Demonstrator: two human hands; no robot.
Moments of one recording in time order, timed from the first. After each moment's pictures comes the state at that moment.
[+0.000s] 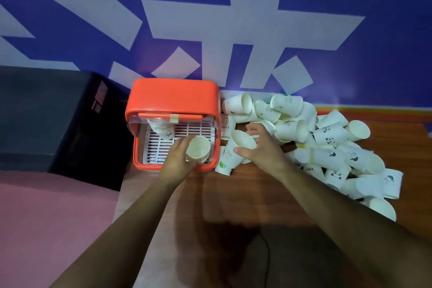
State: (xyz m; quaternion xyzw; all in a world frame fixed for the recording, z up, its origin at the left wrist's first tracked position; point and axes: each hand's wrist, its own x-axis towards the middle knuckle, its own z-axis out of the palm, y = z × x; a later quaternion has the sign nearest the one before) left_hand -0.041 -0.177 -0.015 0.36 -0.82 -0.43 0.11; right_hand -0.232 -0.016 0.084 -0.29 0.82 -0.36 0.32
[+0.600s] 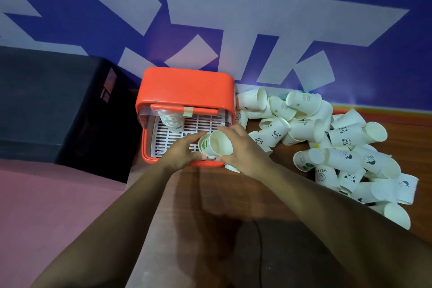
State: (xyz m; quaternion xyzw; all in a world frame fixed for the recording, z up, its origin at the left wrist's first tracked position) left_hand -0.029 -0.221 -0.027 0.31 -0.78 -0.54 0.00; right_hand -0.189 -0.068 0.045 -0.52 0.79 -0.22 0.25
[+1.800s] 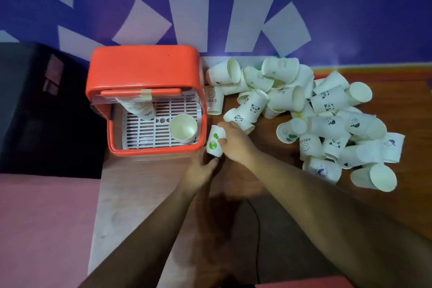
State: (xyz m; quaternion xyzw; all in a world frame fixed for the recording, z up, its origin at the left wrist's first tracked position) left_hand -0.067 -0.085 -0.064 0.41 -0.66 -0.62 -0.02; right_hand -0.220 -0.030 -0.032 -0.36 0.85 -0.21 0.33
